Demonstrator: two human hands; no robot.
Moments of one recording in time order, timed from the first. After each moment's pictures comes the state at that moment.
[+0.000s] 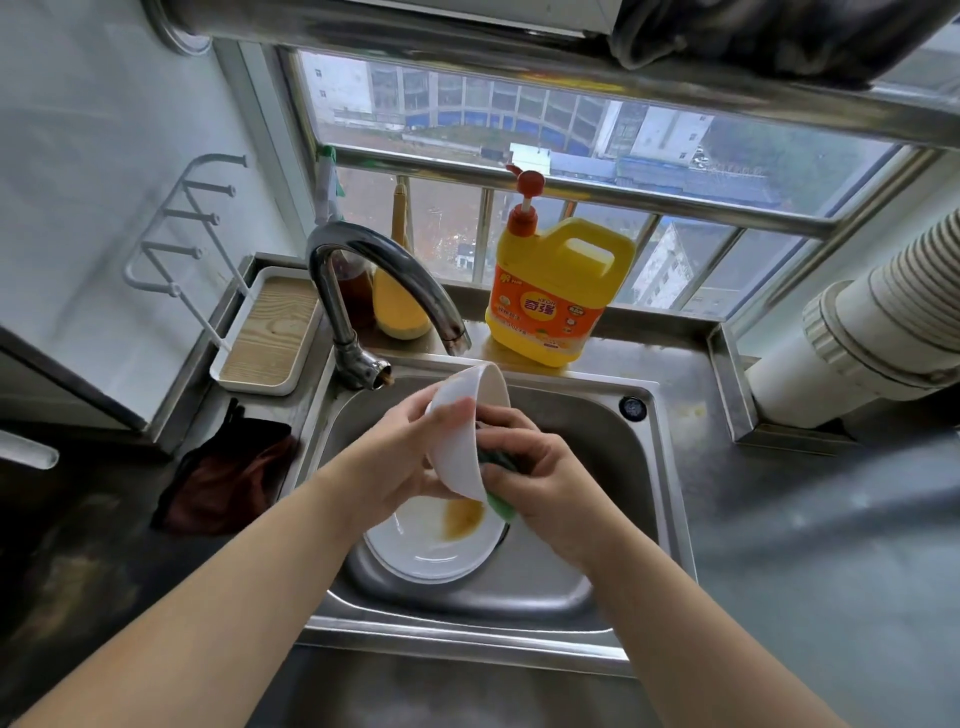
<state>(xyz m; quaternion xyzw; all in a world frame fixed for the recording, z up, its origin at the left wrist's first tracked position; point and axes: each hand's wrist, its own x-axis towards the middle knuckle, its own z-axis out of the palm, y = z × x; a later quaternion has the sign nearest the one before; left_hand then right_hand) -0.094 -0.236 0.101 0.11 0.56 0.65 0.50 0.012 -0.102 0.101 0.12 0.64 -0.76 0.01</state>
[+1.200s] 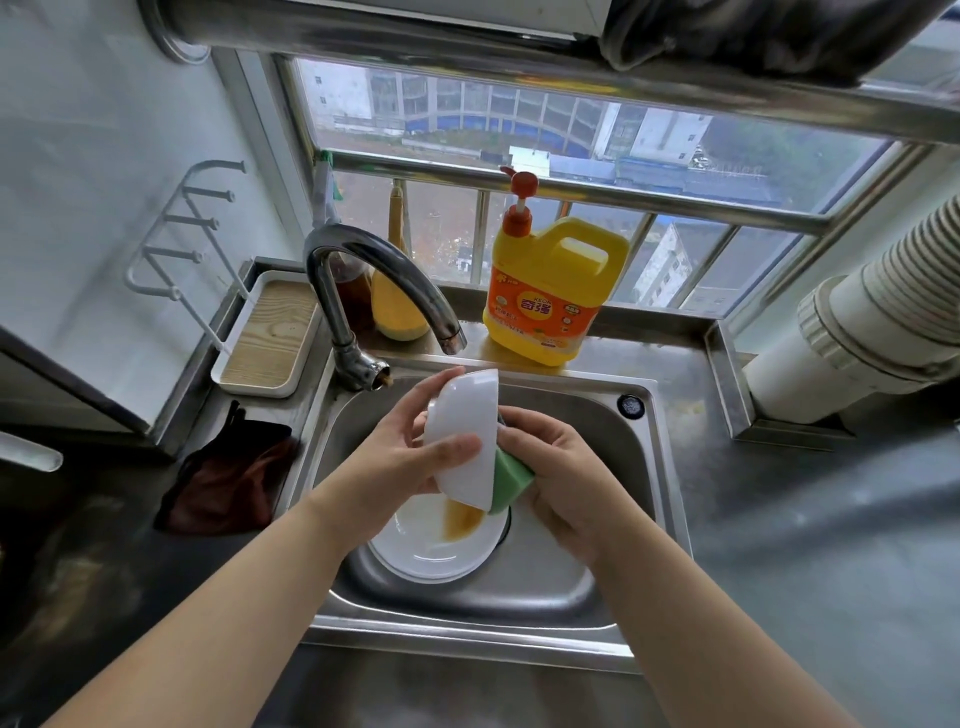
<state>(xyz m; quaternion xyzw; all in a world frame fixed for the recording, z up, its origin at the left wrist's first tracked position) -0.082 -0.242 0.102 0.12 0.57 0.67 0.46 0.015 -0.098 0.124 0.19 0.52 -0.83 0.05</state>
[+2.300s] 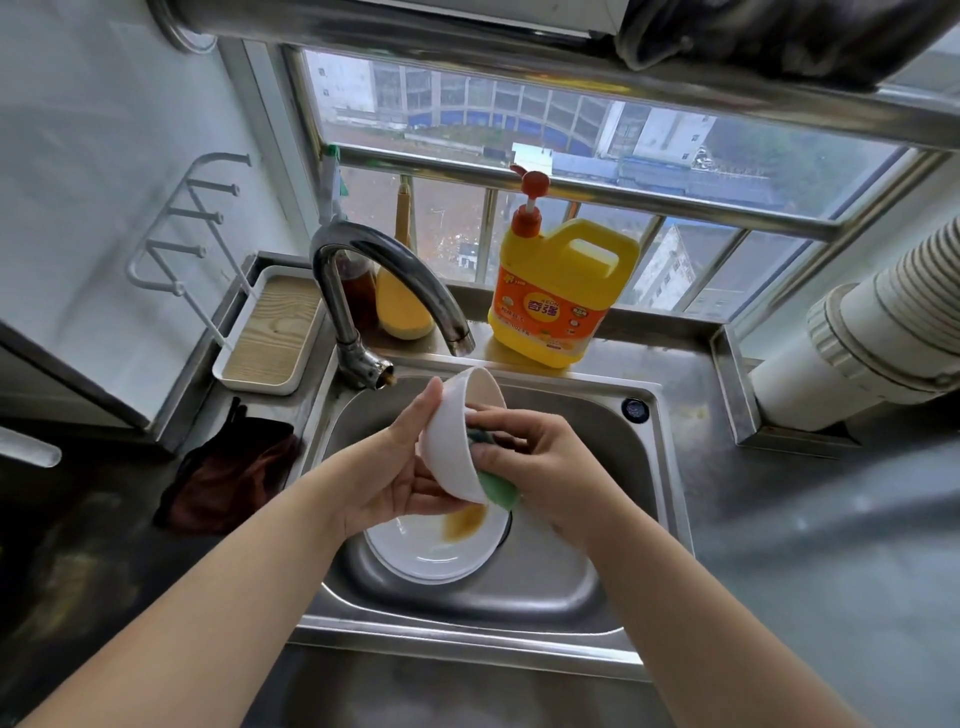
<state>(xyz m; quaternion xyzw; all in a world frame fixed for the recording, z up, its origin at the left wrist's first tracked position) -0.099 -0.246 0.096 0.02 0.57 0.58 0.58 0.001 -0.098 0.114 0.18 0.65 -0.74 0.04</state>
